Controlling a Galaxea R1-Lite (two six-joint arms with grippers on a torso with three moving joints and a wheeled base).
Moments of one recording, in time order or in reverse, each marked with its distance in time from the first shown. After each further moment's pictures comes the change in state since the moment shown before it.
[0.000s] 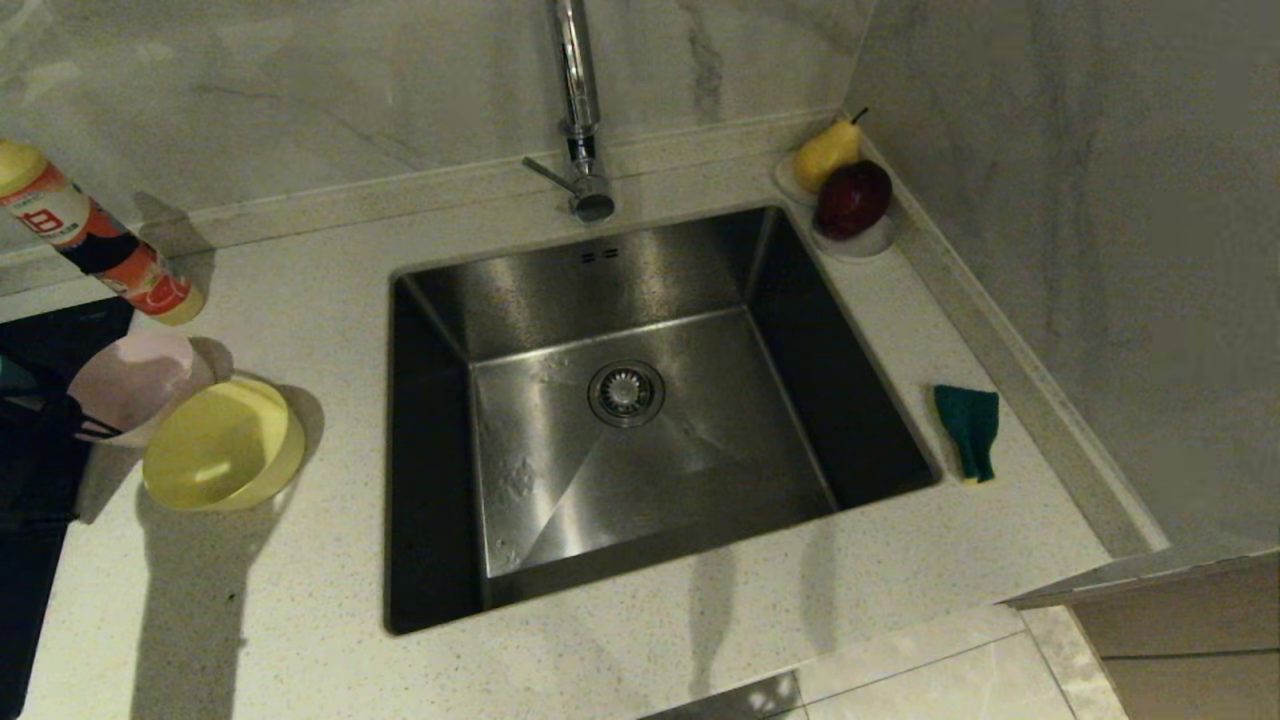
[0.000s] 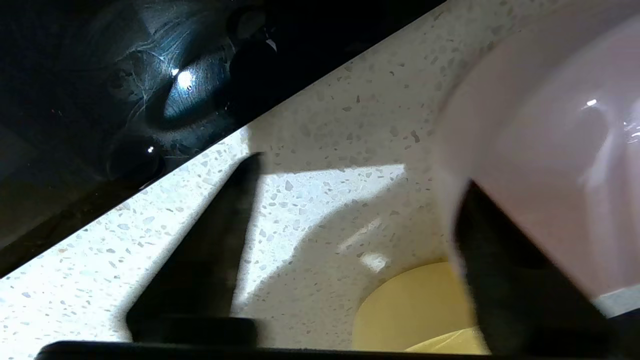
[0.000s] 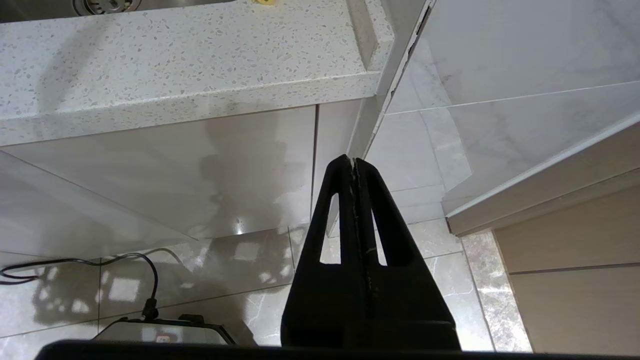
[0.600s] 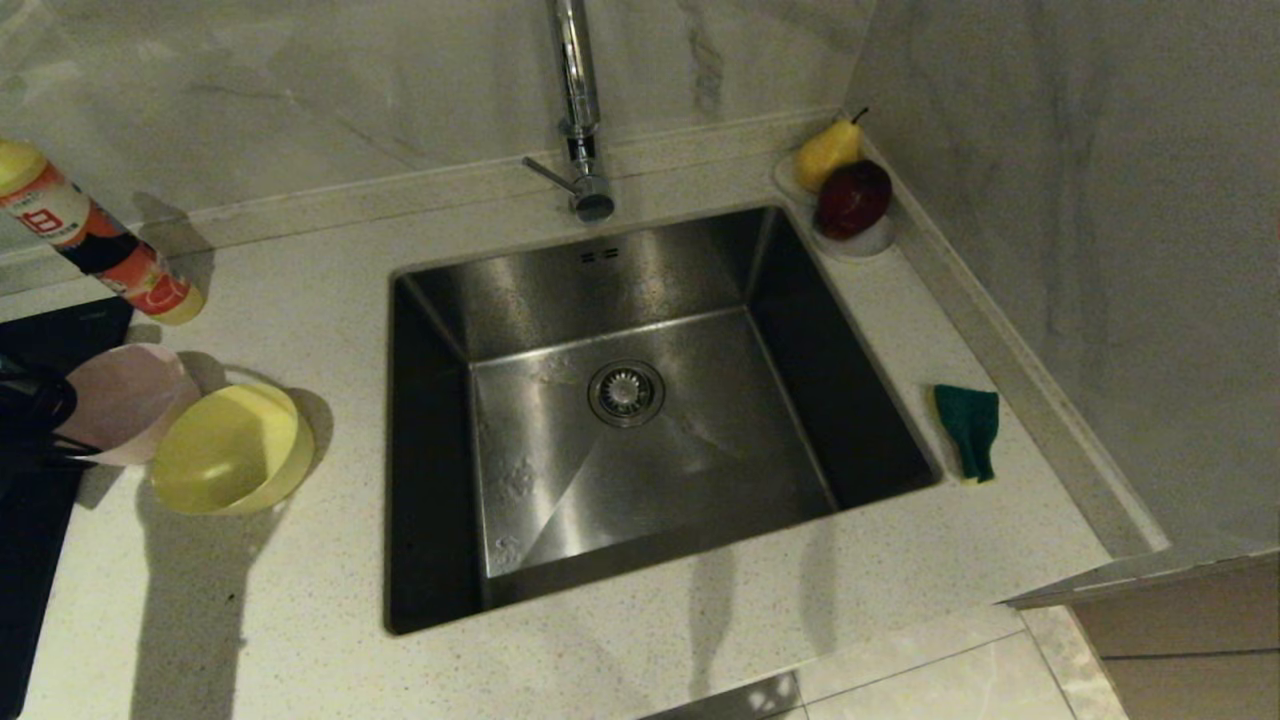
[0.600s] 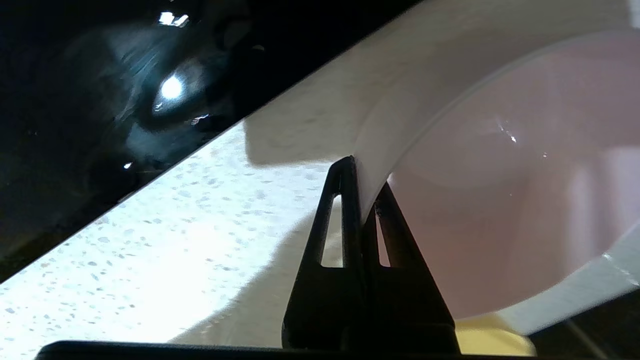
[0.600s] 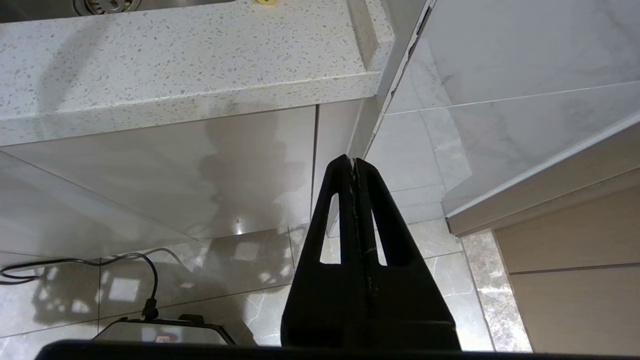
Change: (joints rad) left arm -0.001 -0.004 -0.042 -0.009 -0.014 -0.001; right arm 0.000 0.000 0.000 0.000 0.000 0.000
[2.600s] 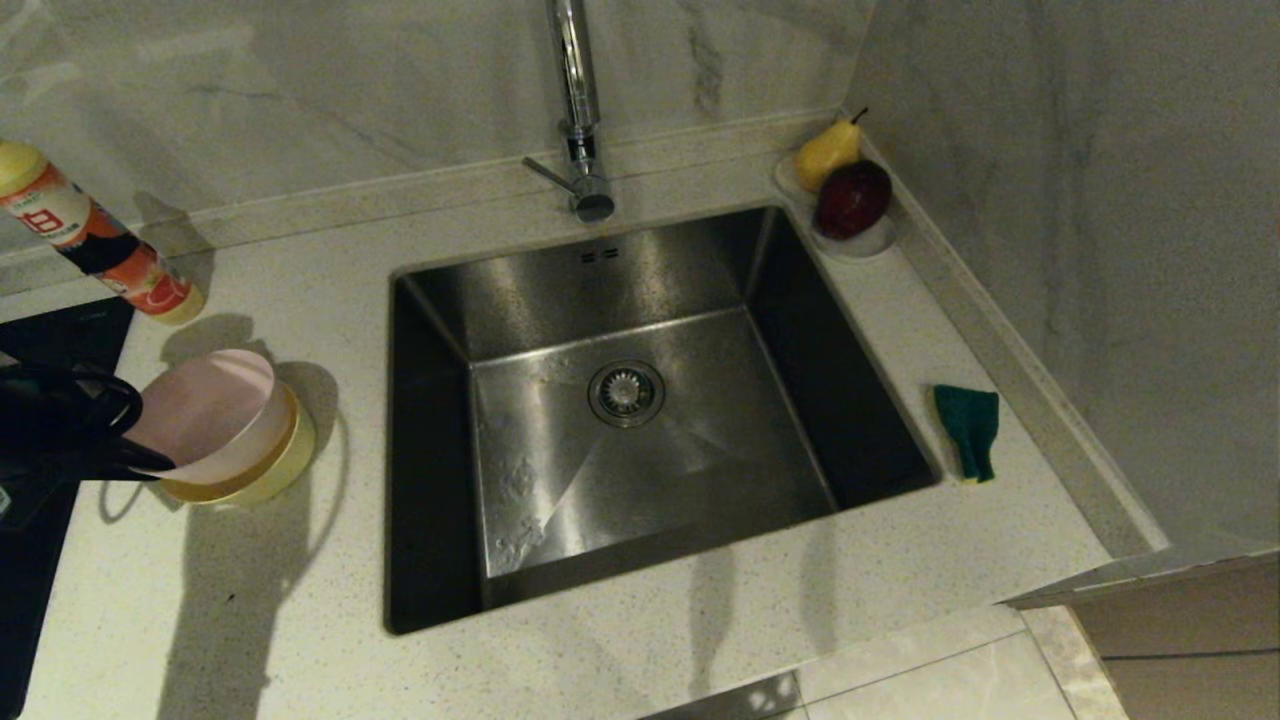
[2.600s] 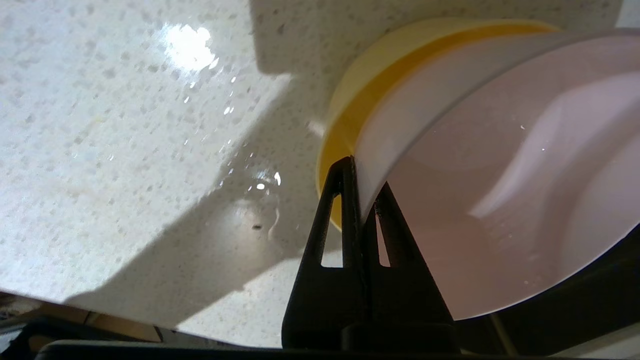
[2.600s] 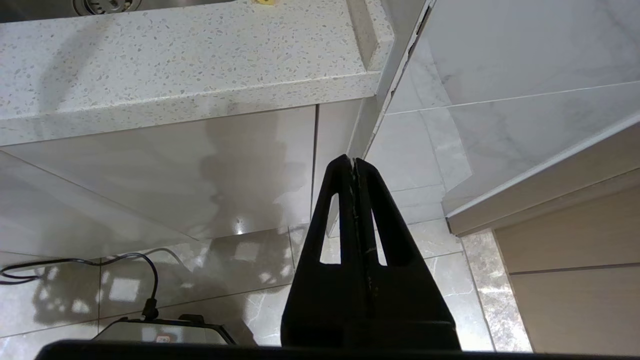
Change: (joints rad) left arm -0.201 -0.172 0.082 0.195 0.003 0.125; right arm 0.000 0.000 0.000 0.000 0.000 0.000
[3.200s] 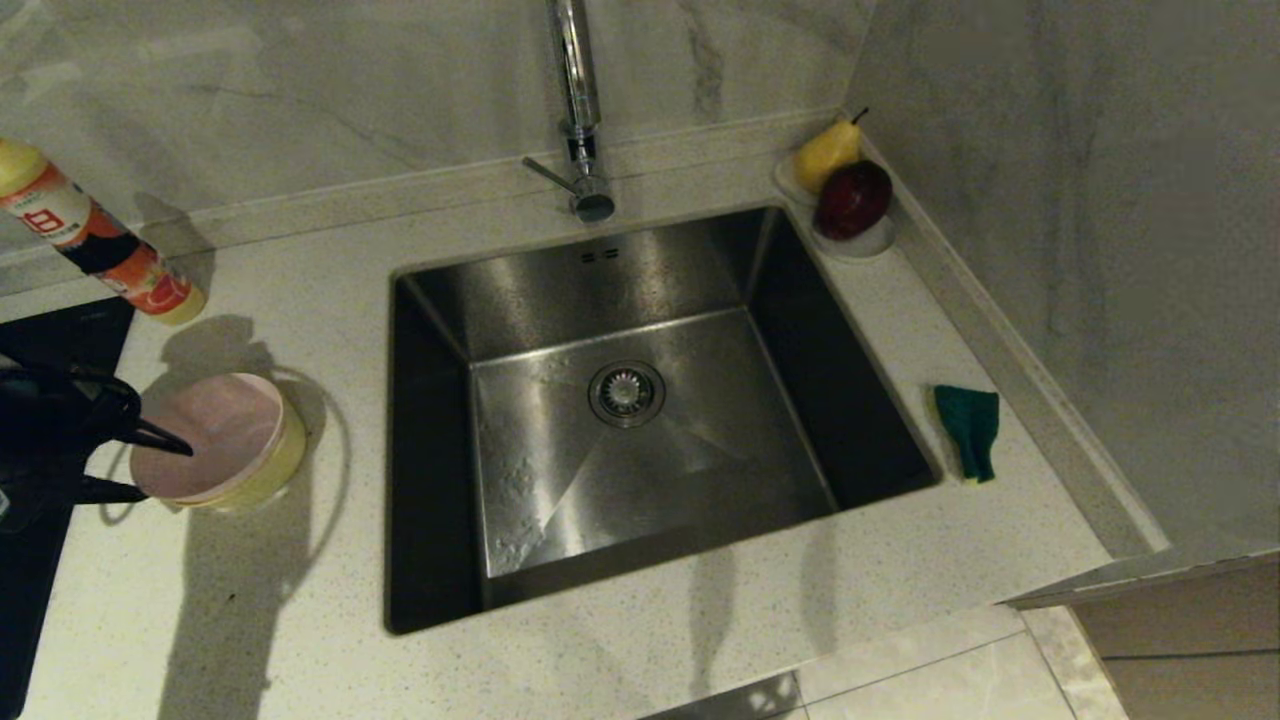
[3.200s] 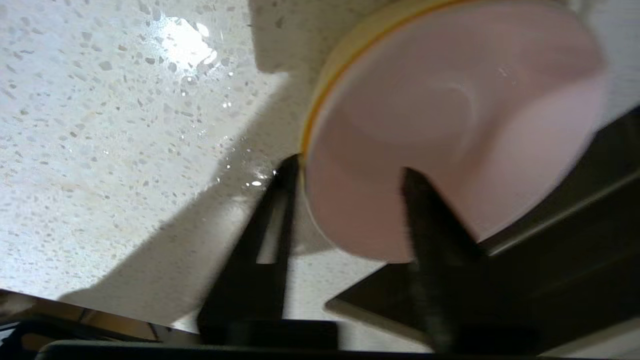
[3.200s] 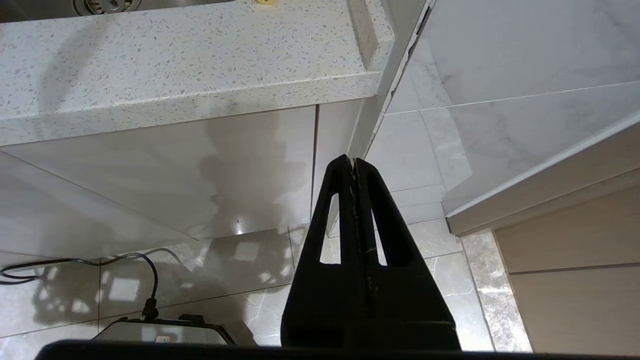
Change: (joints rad) left arm 0.000 -0.017 0.011 -0.004 -0.007 -0.012; right arm 0.000 0.000 0.000 0.000 0.000 0.000
